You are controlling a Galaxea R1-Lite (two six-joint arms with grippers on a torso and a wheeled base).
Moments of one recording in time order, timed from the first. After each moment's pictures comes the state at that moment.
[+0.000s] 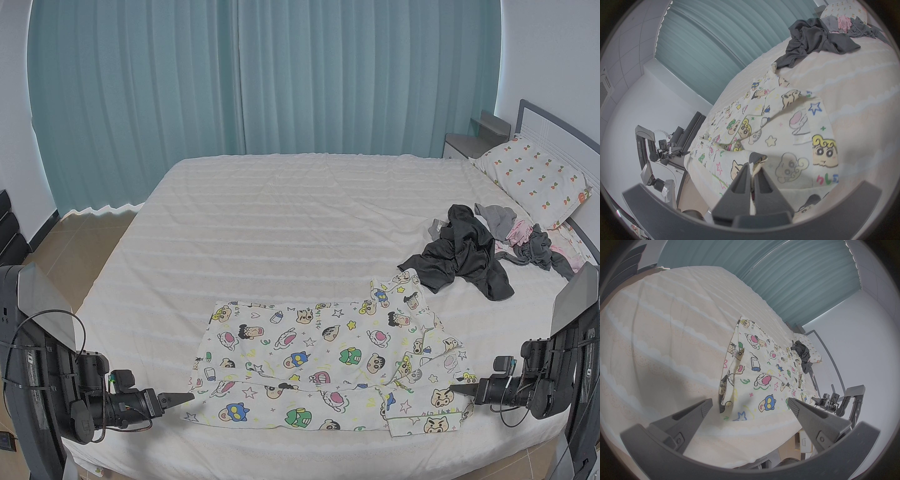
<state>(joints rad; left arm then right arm) 0.11 2.39 -0.04 -1.55 -0.66 -0.38 -0.16 2.49 -0.18 -1.55 0.78 0.16</state>
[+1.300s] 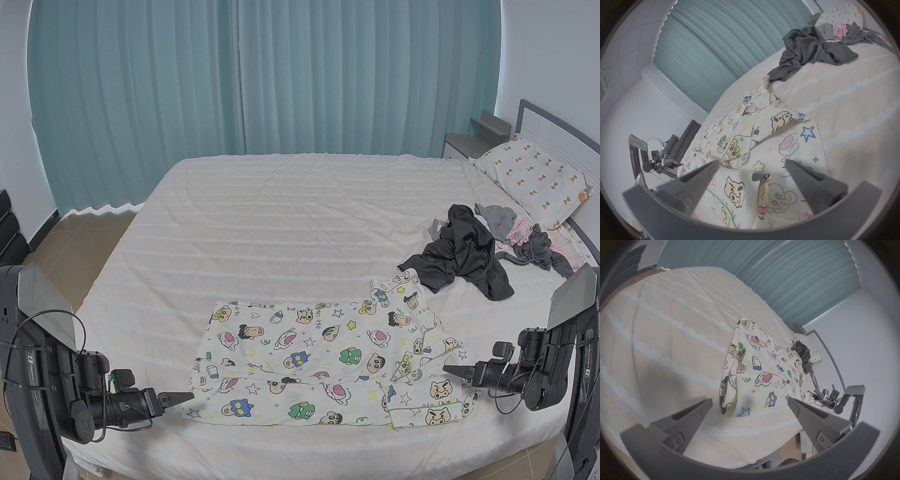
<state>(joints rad) 0.11 2.39 -0.05 -1.55 -0.65 -0.38 -0.16 2.51 -0.31 -1.55 0.71 0.25</state>
